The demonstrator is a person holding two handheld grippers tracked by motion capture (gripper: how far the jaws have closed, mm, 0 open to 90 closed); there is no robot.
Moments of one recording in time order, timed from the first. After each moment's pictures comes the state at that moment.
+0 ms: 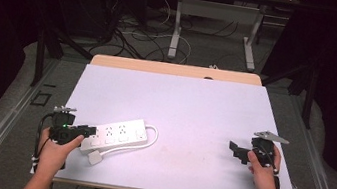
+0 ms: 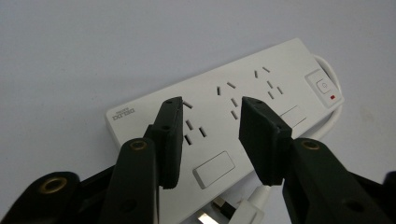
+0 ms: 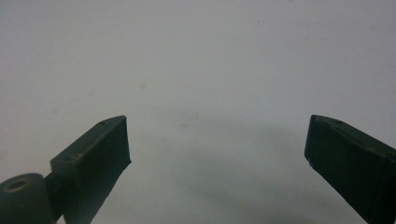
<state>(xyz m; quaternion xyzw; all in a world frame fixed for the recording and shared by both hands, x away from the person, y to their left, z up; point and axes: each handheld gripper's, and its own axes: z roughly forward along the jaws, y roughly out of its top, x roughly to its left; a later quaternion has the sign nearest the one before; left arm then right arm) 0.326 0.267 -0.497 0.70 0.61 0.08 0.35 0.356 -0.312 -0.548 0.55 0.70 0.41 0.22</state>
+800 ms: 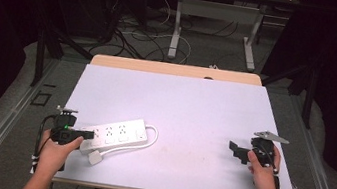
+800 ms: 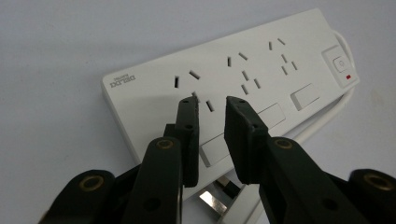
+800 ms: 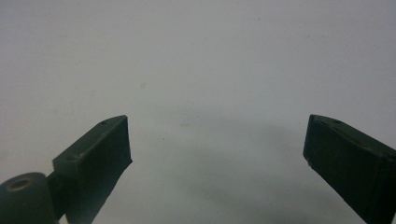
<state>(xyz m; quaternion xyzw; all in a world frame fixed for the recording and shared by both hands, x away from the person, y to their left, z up) 0.331 0.267 -0.507 0.70 0.64 0.04 0.31 0.356 -0.311 -0.548 0.55 0.70 0.41 0.21</state>
